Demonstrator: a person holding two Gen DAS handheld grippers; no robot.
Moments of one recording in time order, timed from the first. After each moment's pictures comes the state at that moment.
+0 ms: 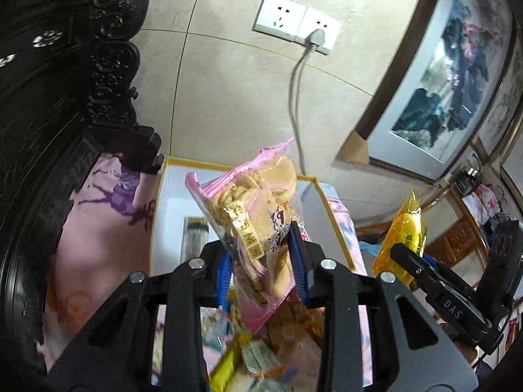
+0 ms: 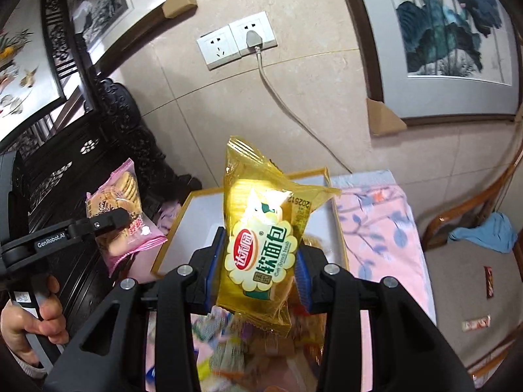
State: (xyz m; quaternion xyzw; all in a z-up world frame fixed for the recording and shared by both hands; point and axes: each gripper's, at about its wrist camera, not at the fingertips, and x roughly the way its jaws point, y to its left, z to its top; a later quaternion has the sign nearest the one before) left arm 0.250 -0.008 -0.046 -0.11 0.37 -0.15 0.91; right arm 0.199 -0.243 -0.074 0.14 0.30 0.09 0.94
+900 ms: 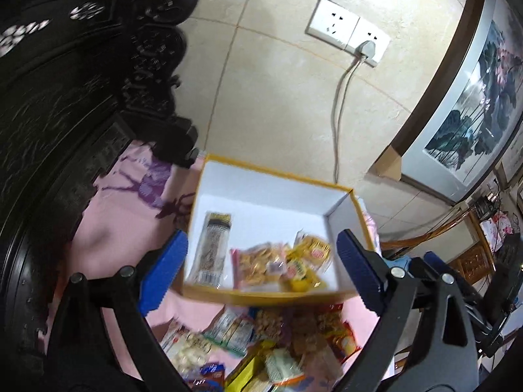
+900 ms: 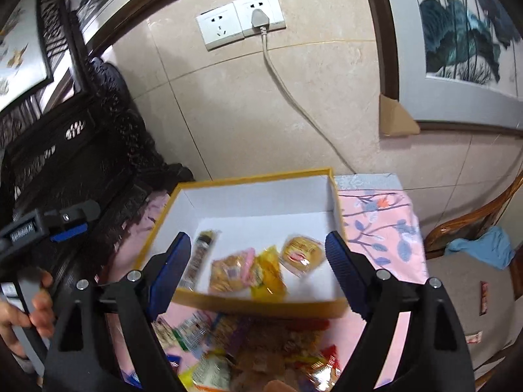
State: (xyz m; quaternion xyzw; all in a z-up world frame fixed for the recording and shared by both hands) left arm 0.248 0.032 -0.065 -0.14 0.37 -0.08 0.91; right arm 0.204 -0.231 -0.085 0.09 0.33 0.09 0.94
